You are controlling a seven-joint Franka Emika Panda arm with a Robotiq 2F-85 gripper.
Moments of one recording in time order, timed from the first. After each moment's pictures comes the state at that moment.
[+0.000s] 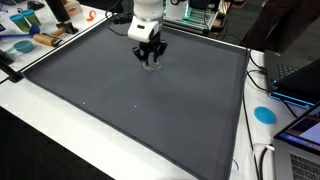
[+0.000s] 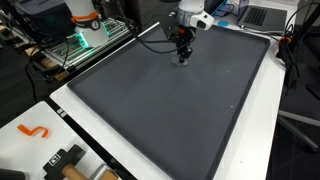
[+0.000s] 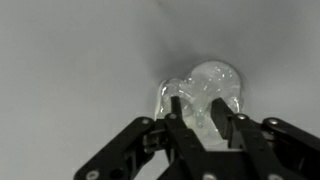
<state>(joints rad) 0.05 0.39 0.12 -2.18 -0.17 2.49 -0.58</state>
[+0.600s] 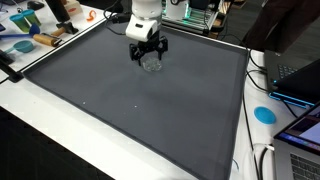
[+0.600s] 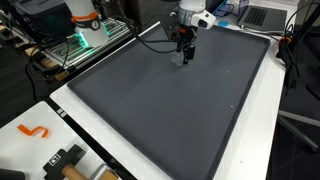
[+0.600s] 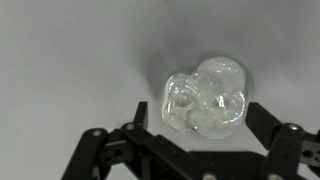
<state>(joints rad) 0.05 0.39 0.12 -2.17 -0.17 2.49 -0.58</state>
